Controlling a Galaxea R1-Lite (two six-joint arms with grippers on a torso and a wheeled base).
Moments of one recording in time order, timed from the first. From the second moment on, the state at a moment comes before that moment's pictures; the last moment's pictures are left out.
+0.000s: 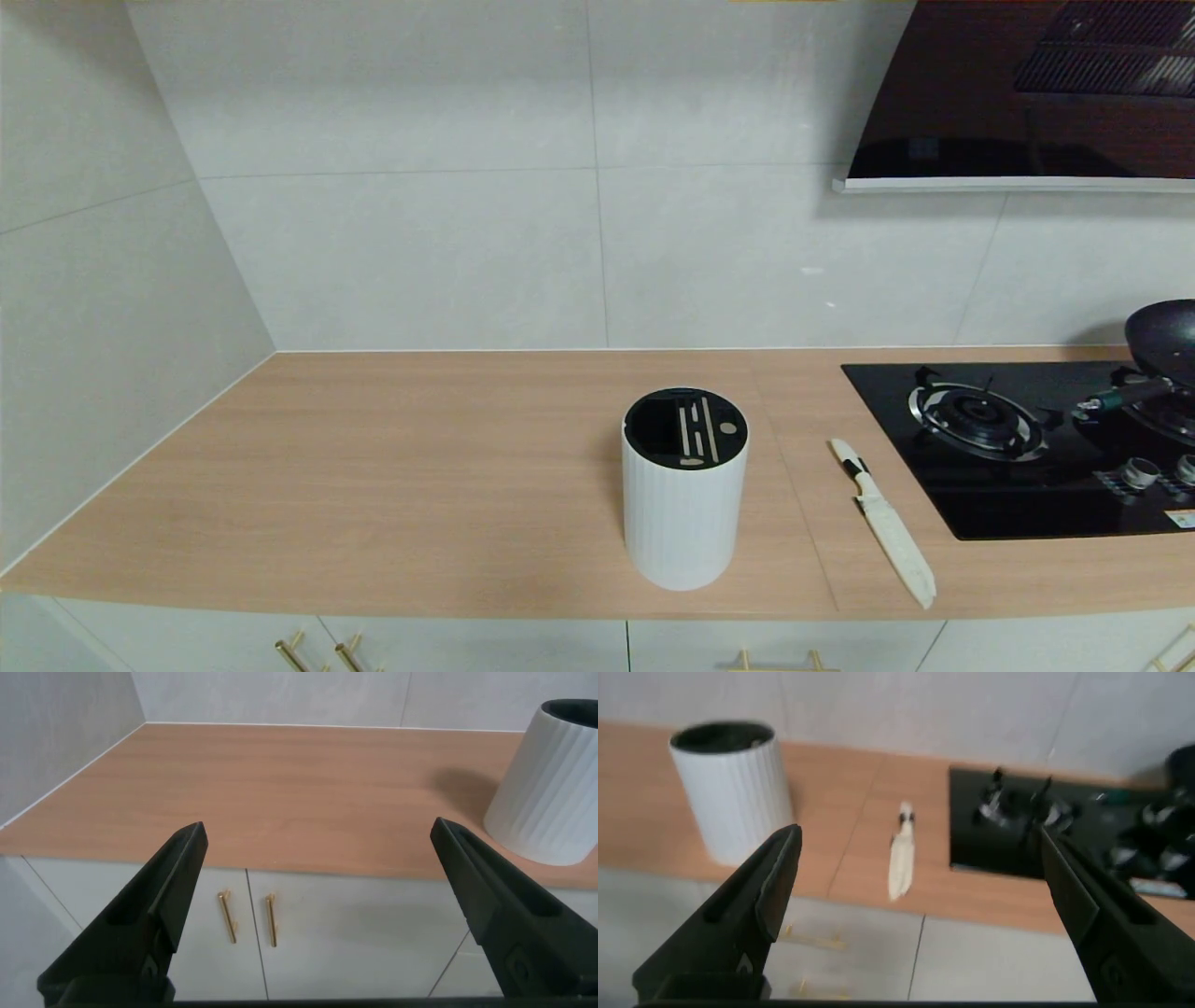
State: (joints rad) left arm 0.00 0.00 0.00 0.00 0.07 -0.01; right arm 0.02 0.36 -0.24 0.00 0.11 -0.08
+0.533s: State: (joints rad) left arm 0.00 0.00 0.00 0.00 0.07 -0.01; right arm 0.06 1.17 -0.47 -0.20 0.13 -0.07
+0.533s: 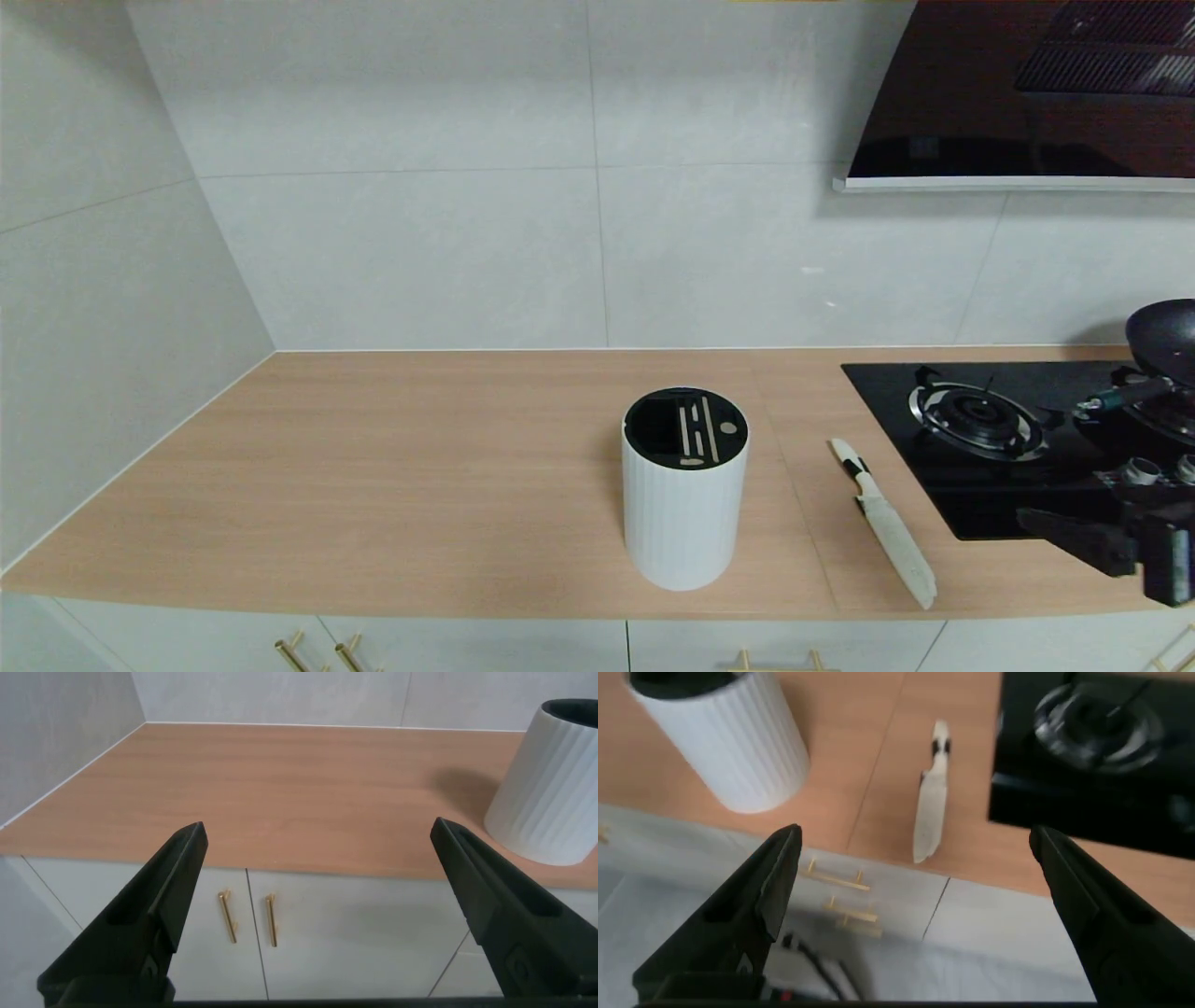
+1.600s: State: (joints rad) left arm 0.00 0.00 0.00 0.00 0.07 -0.01; right arm 0.09 2.26 -0.79 -0.77 0.04 -0.07
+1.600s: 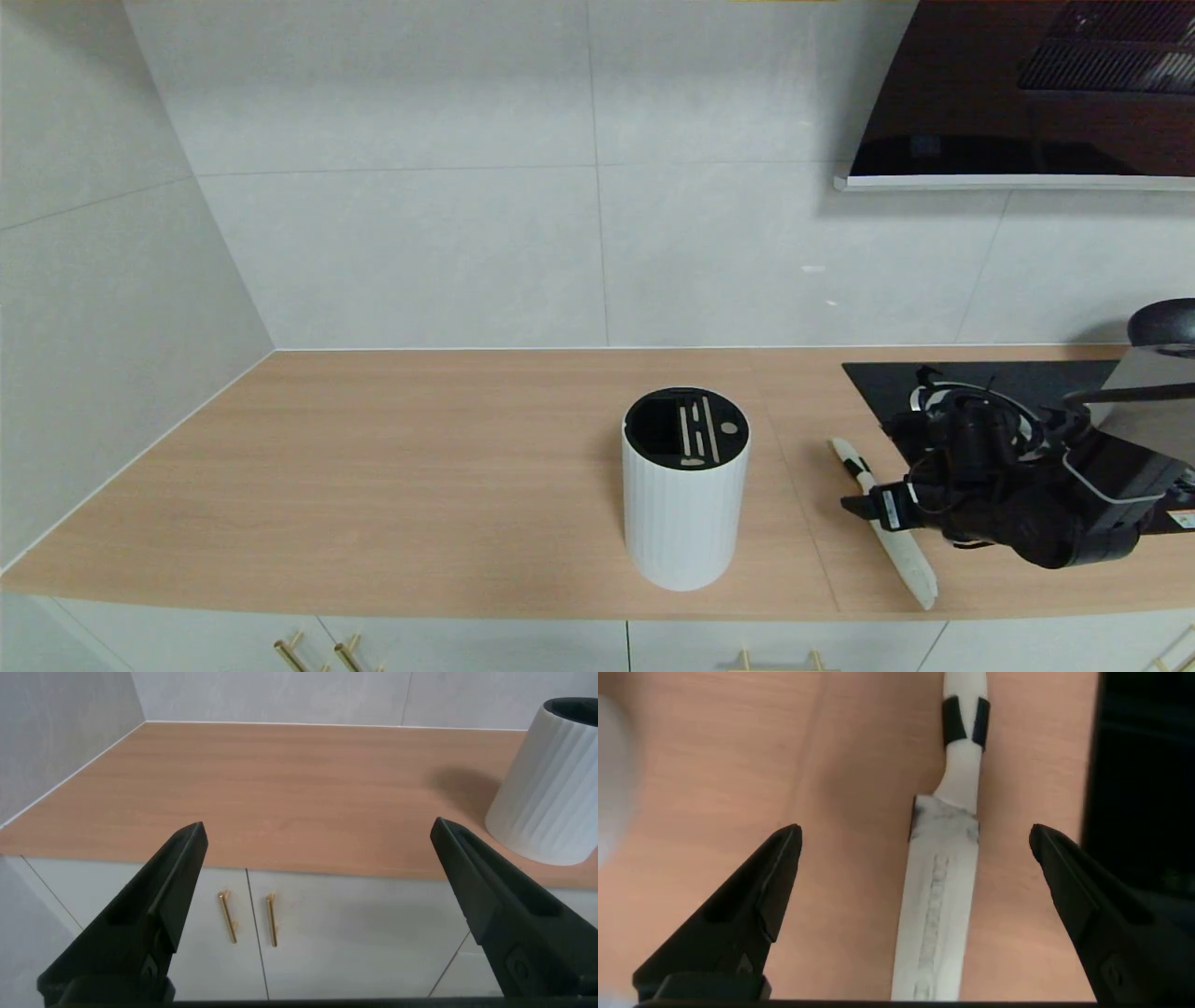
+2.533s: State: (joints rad) left arm 0.00 0.00 0.00 0.00 0.07 -0.01; right arm 0.06 2.40 -0.89 -0.77 0.01 -0.04
